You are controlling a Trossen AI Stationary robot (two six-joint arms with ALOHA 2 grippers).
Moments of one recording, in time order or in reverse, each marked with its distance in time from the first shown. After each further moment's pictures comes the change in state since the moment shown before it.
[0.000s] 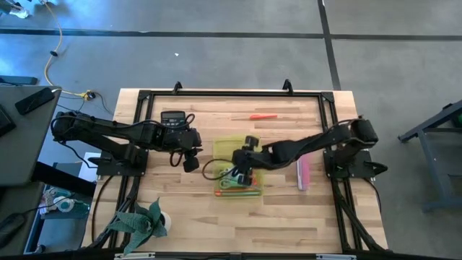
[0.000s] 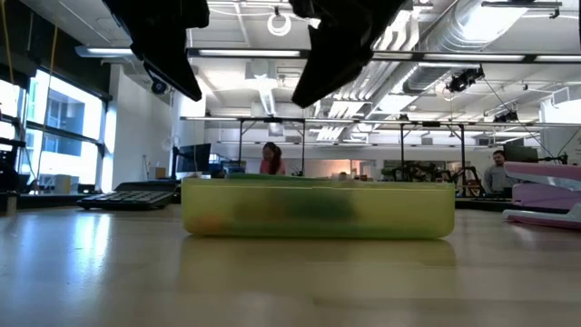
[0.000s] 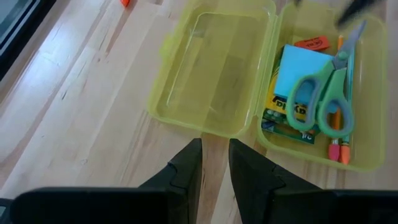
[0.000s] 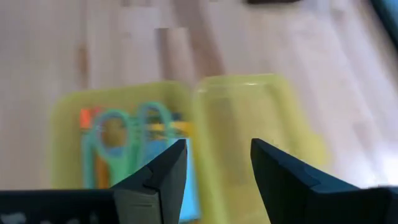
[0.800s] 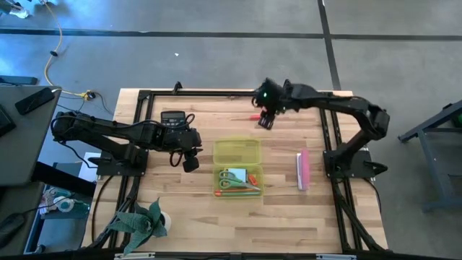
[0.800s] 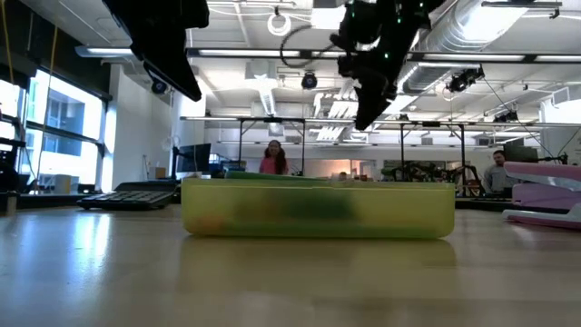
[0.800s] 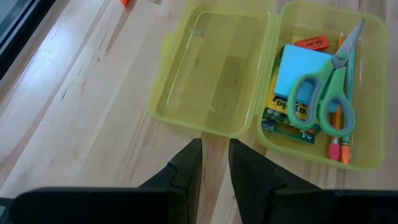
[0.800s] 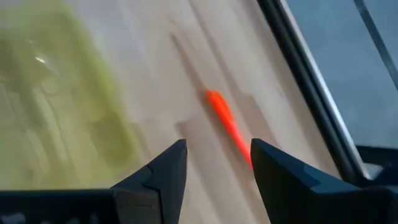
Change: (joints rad) left arm 0.000 0.000 0.000 -0.001 0.000 0.000; right arm -0.624 -0.166 0.000 -0.333 -0.218 -0.268
